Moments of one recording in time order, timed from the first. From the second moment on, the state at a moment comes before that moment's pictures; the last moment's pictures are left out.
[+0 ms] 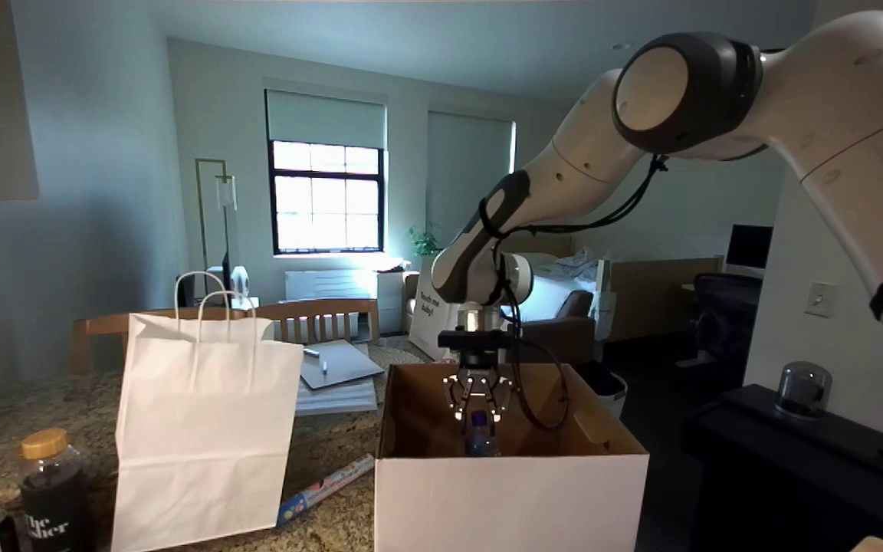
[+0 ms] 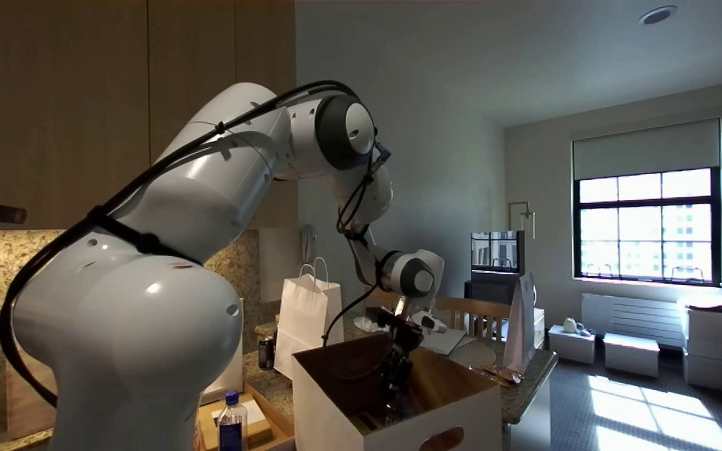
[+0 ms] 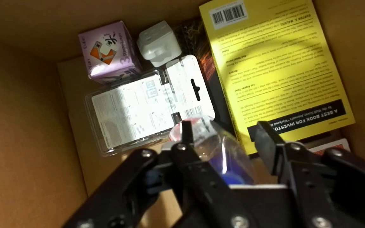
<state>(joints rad) 0.08 0.60 -0.03 -1.83 0.25 2.08 0.64</state>
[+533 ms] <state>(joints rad) 0.08 0.60 -0.03 -1.83 0.25 2.08 0.64</state>
